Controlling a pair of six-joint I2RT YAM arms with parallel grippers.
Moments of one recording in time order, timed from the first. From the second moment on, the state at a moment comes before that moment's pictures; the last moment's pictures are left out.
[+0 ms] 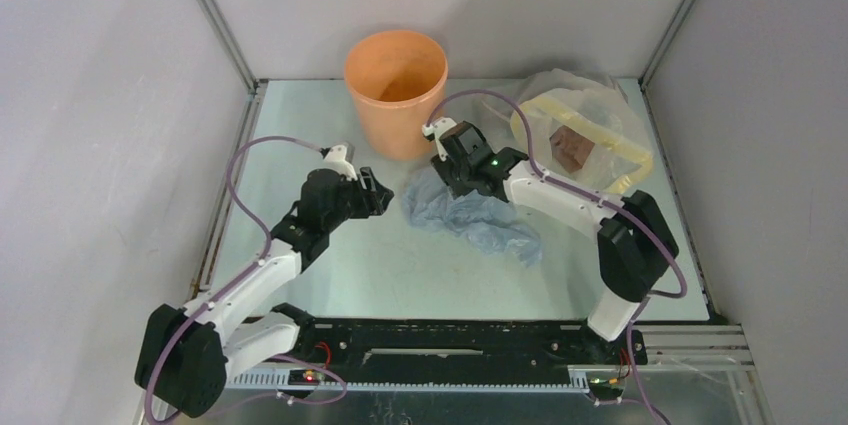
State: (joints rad) left arm -0.43 1.01 0.55 0.02 0.05 -0.48; right arm 0.77 1.70 1.31 -0.45 0.14 0.04
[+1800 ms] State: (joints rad) left arm -0.35 1.19 0.47 0.33 0.40 -0.64; right arm 0.82 1.23 1.17 -0.50 0.02 0.03
